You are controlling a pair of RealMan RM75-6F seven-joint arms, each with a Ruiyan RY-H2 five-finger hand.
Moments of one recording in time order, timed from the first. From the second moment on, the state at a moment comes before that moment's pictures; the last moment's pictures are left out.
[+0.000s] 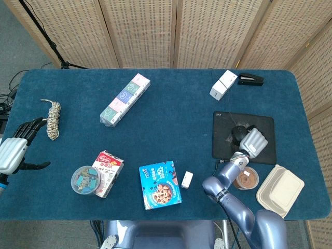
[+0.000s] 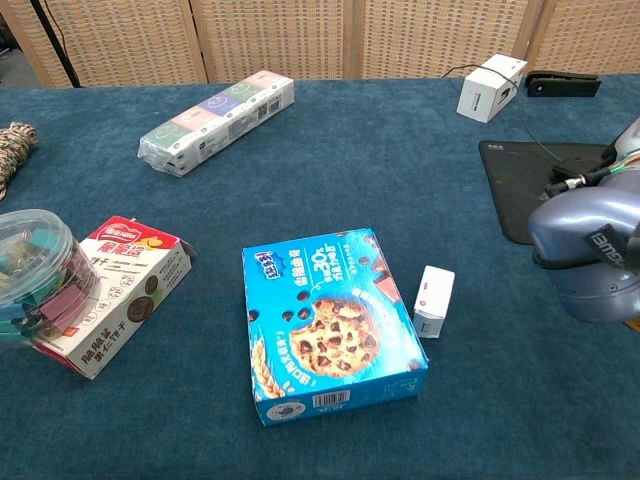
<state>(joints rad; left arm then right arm) -0.33 -0.93 -0.06 -1.63 1.50 1.21 -0.37 0.85 -2.15 0.77 -0.60 -0.56 1.34 -0.54</state>
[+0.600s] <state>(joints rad) -0.33 -0.92 -0.06 -1.63 1.50 1.21 -0.37 0.81 -2.13 0.75 -0.73 -0.60 1.38 -0.51</state>
